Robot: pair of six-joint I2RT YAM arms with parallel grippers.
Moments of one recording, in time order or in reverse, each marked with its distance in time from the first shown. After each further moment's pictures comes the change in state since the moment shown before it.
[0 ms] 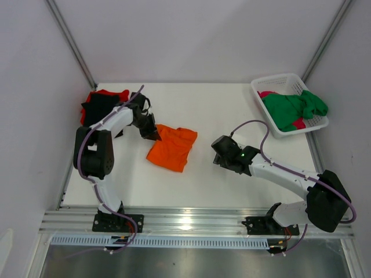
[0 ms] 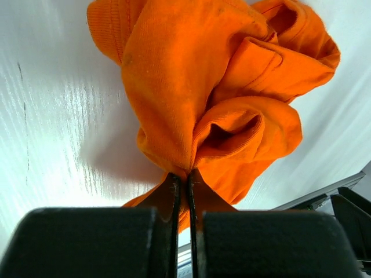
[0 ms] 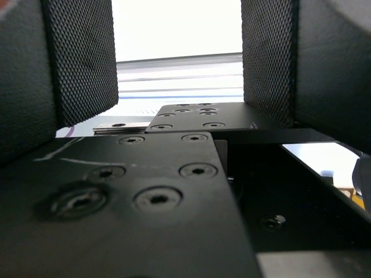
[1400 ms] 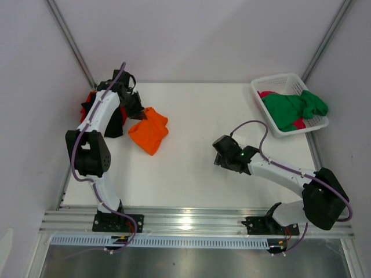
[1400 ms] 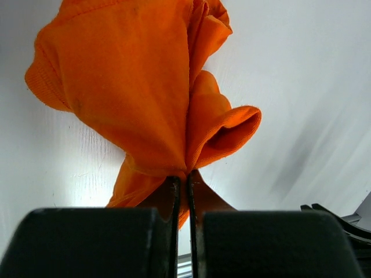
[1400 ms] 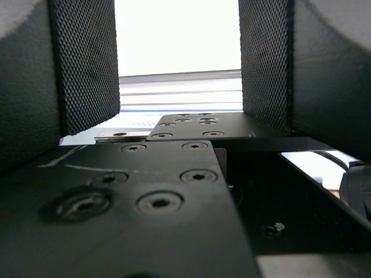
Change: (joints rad) left arm 0.098 0.011 0.373 -0.237 -0.129 0.053; right arm -0.039 0.026 -0.030 0.048 -0.043 -0.060
